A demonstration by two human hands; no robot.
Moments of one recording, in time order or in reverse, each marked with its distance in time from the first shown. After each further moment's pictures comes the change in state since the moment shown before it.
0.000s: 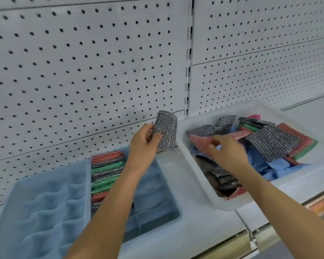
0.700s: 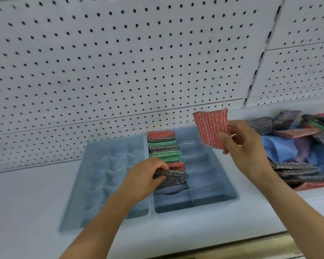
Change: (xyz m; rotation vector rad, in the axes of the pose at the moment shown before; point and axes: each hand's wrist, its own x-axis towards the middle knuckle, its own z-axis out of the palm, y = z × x) left_hand -0.113 -0.079 -0.148 0.735 -0.255 0.087; right_hand -0.073 -0.128 0.034 0.751 -0.019 -0.315
